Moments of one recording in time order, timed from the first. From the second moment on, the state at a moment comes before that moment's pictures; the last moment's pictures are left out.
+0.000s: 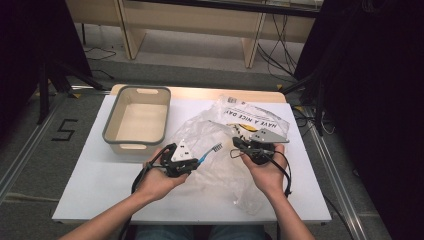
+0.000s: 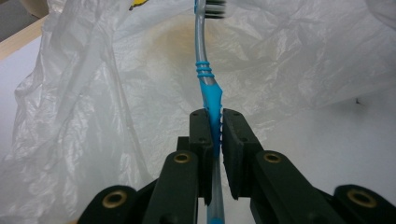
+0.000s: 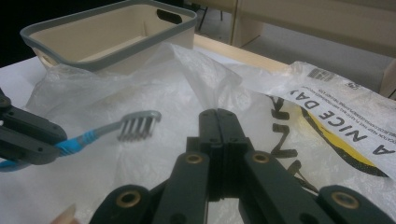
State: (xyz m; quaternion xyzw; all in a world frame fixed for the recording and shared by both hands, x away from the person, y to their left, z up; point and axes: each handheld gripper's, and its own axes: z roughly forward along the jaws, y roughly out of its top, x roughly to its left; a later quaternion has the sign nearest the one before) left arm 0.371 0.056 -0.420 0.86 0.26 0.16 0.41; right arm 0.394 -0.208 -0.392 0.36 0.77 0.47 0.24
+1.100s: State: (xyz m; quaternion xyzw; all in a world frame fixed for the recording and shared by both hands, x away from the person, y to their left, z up) left arm 0.389 0.032 -0.429 0.87 0.27 0.17 0.38; right arm 0.394 -0.208 -0.390 0.36 0.77 0.47 0.24
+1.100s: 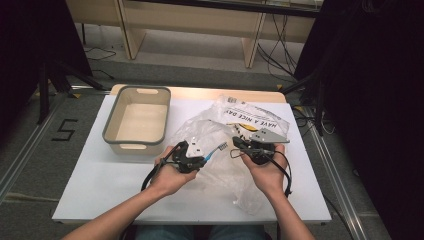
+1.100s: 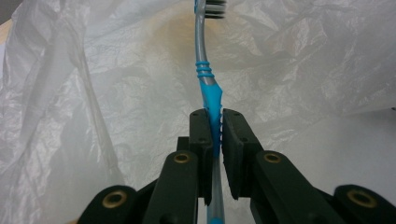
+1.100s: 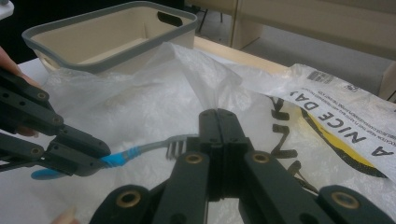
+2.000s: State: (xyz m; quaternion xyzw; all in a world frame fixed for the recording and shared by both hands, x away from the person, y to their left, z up) left arm 0.418 -0.001 -0.429 0.87 0.29 0.17 0.37; right arm 0.392 -0.203 -0.391 0.35 0.77 0.47 0.24
